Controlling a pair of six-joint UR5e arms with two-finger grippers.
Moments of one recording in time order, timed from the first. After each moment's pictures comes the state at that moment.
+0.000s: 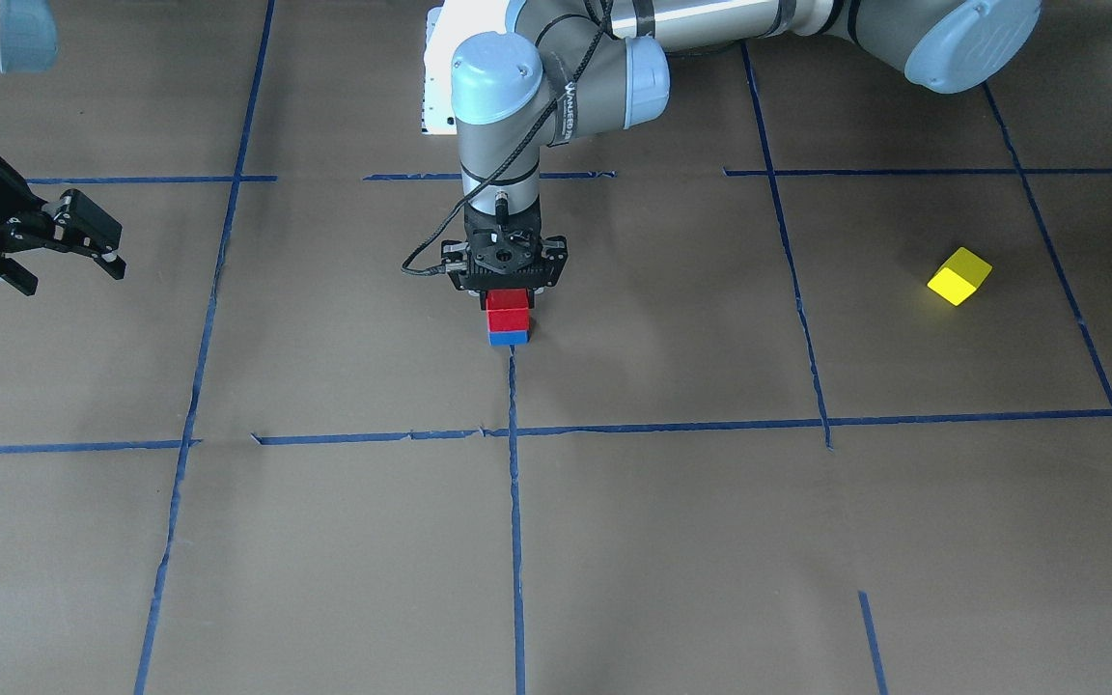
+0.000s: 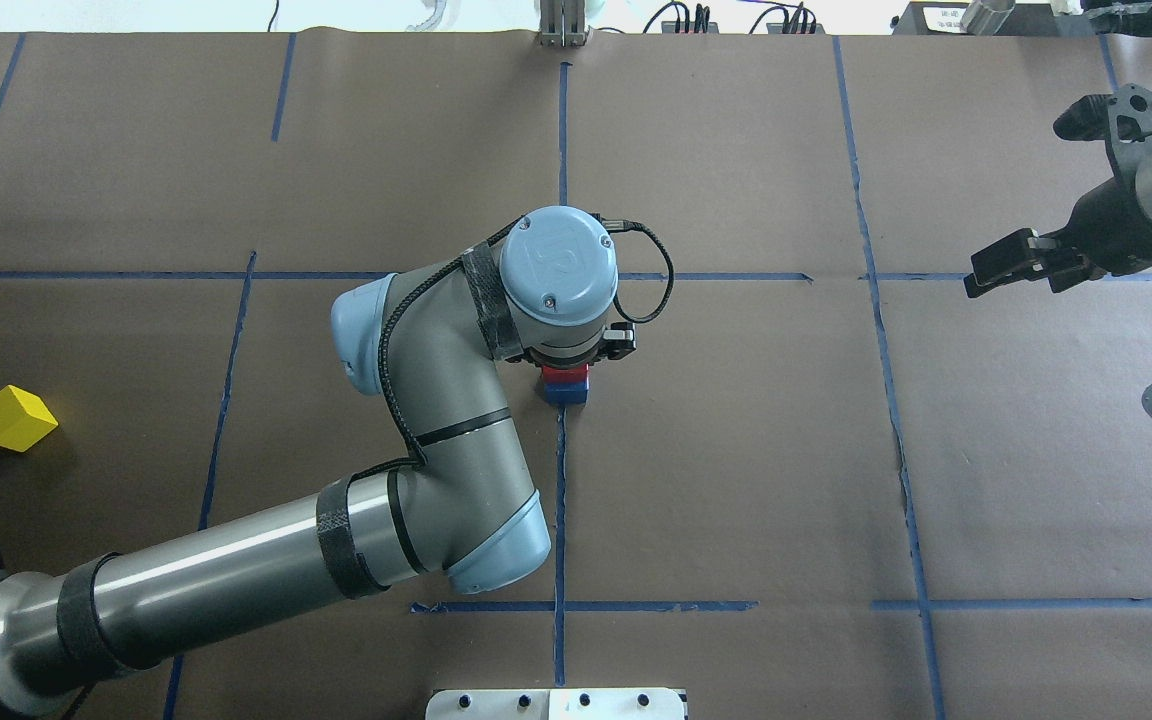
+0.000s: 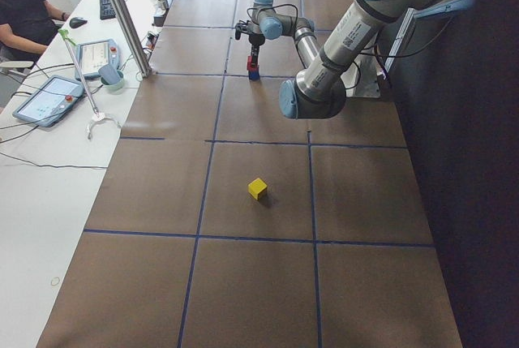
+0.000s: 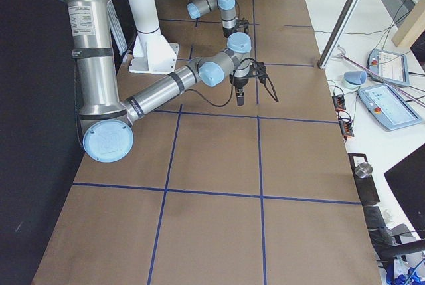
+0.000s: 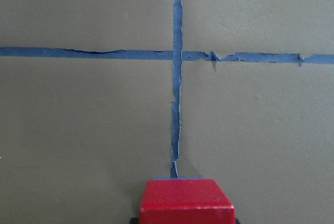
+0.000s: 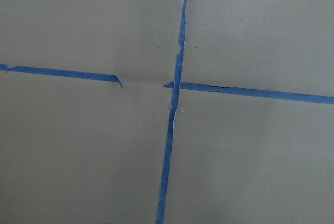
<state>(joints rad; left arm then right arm) -0.47 -2.50 -1.46 -1.56 -1.73 -1.27 1.03 -1.47 2.00 -1.45 2.23 0.71</state>
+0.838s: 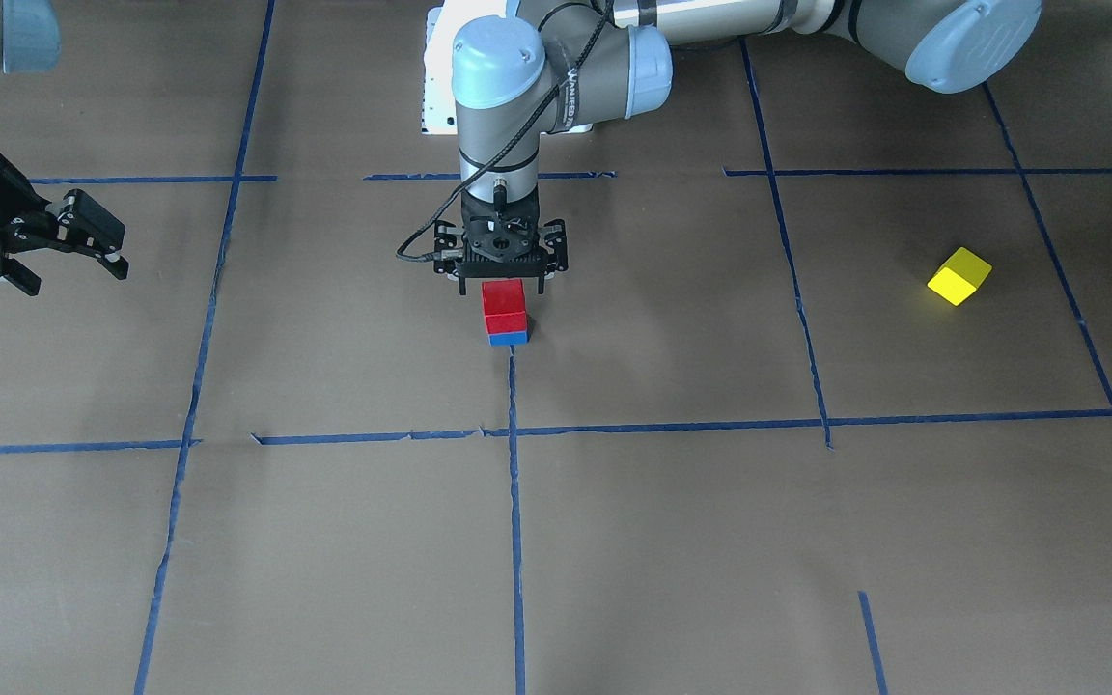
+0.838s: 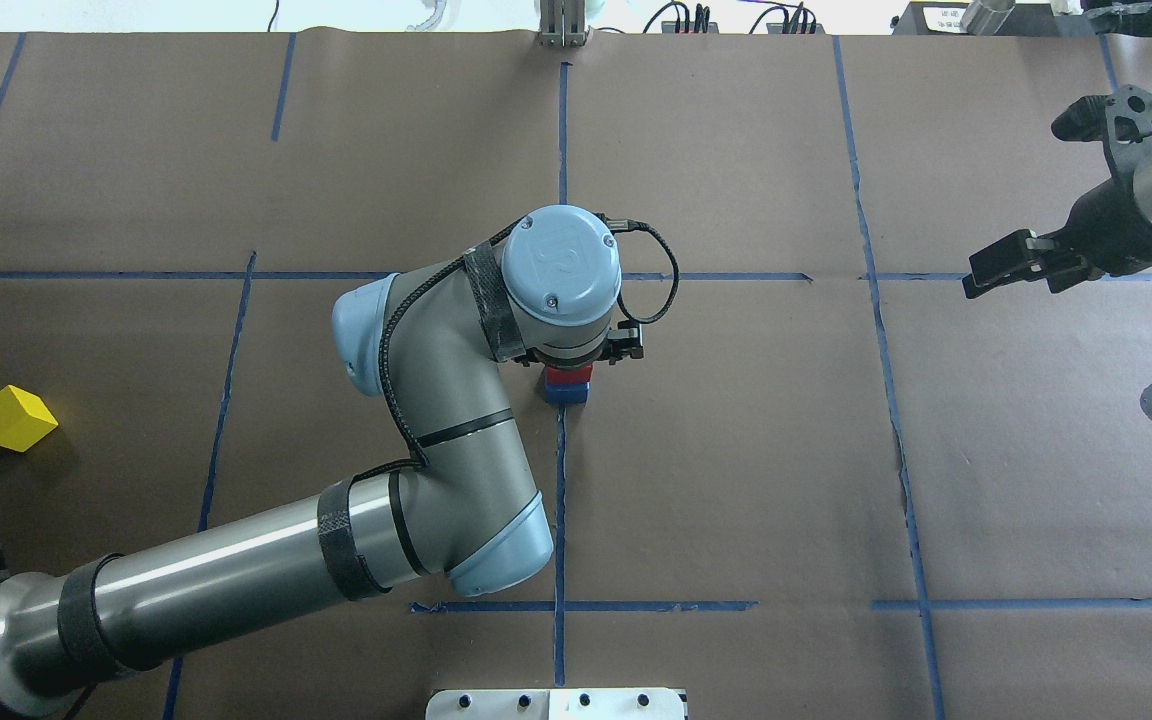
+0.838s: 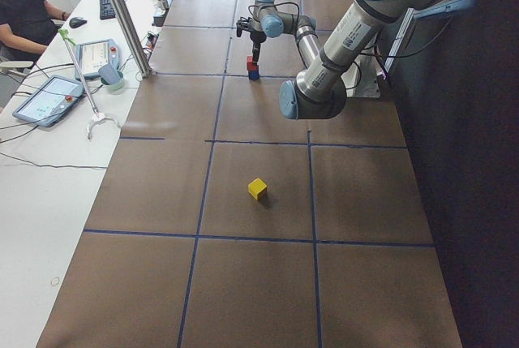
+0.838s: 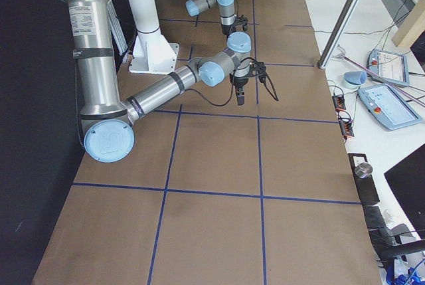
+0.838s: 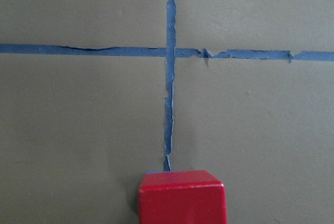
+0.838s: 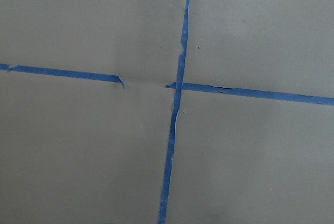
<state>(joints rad) -0.47 -2.45 -1.56 -1.55 -1.75 -1.26 1.03 -1.47 2.00 -1.45 2.23 0.71</state>
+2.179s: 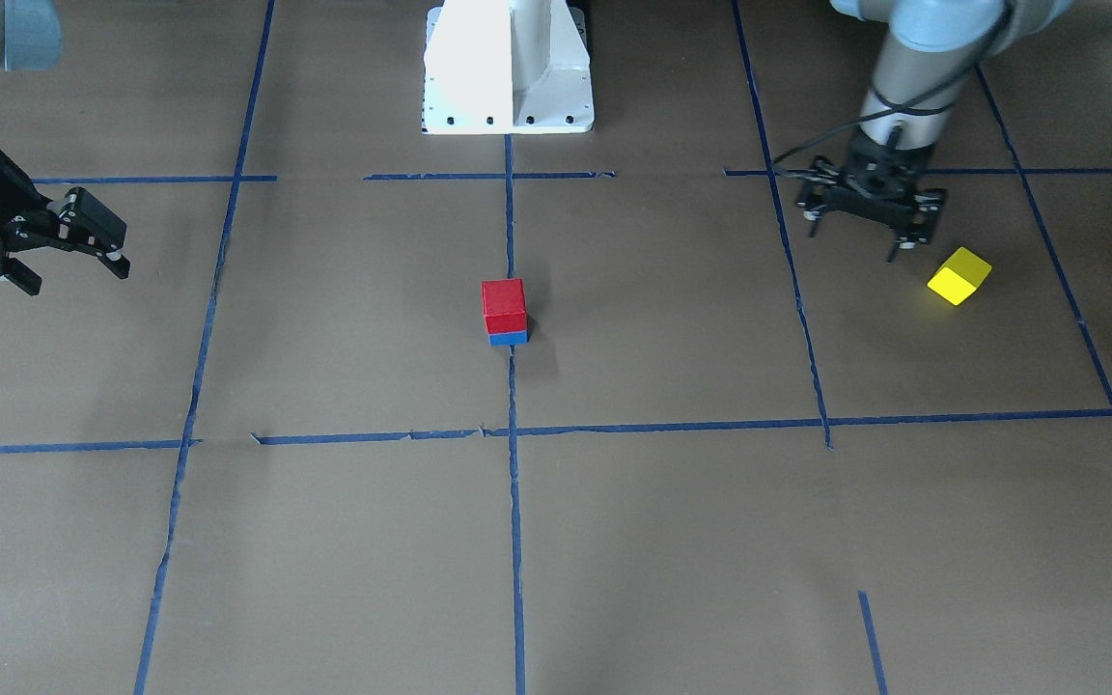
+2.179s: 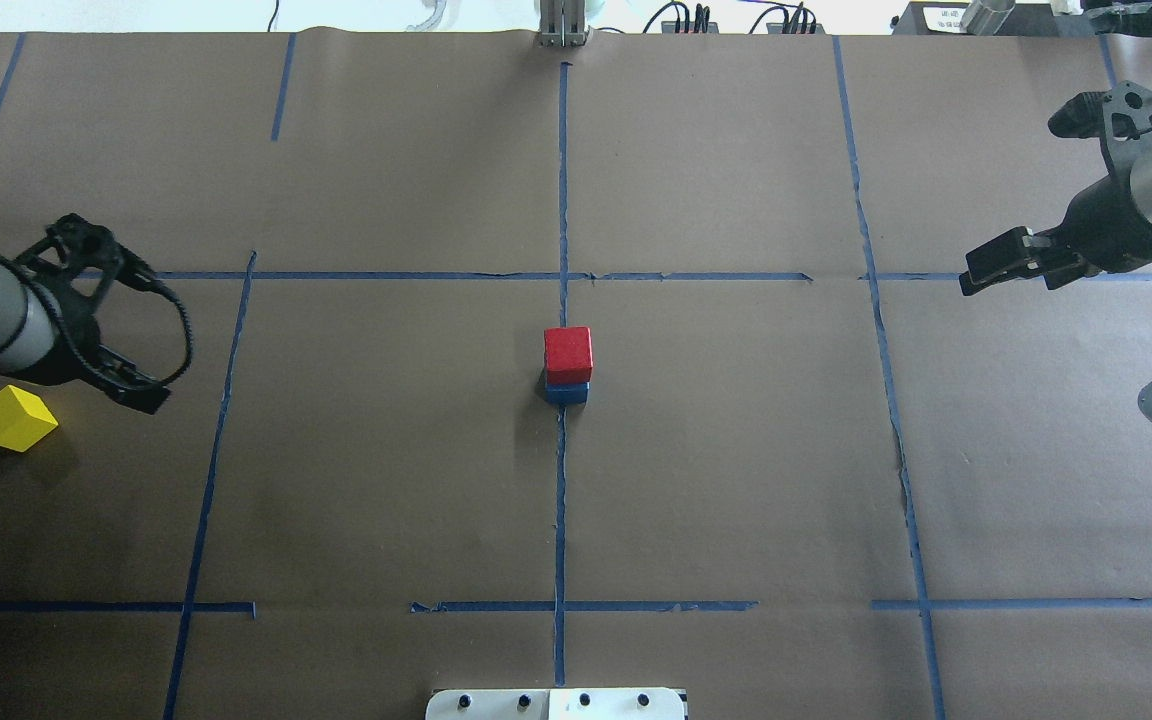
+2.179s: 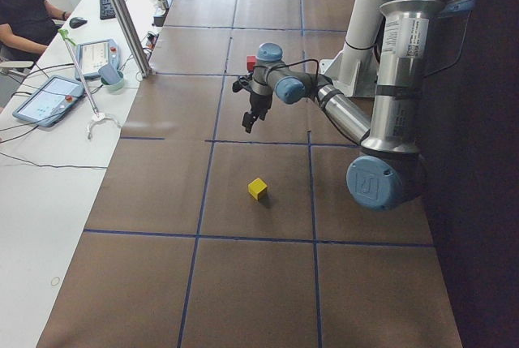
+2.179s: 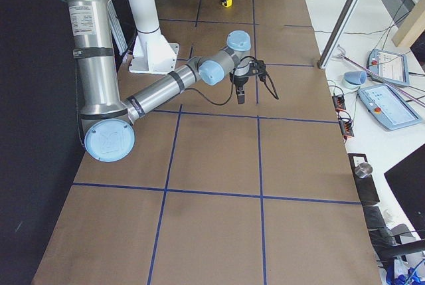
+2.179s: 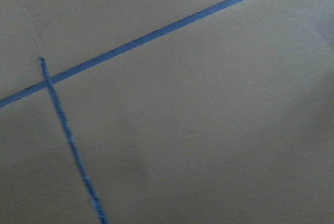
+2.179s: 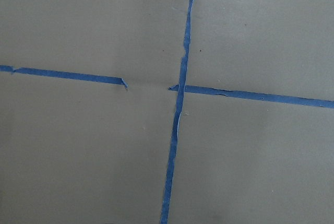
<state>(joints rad) -0.79 -1.57 -2.06 -1.71 -1.91 -0.37 1.03 -1.47 2.00 -1.45 2.22 0.71</state>
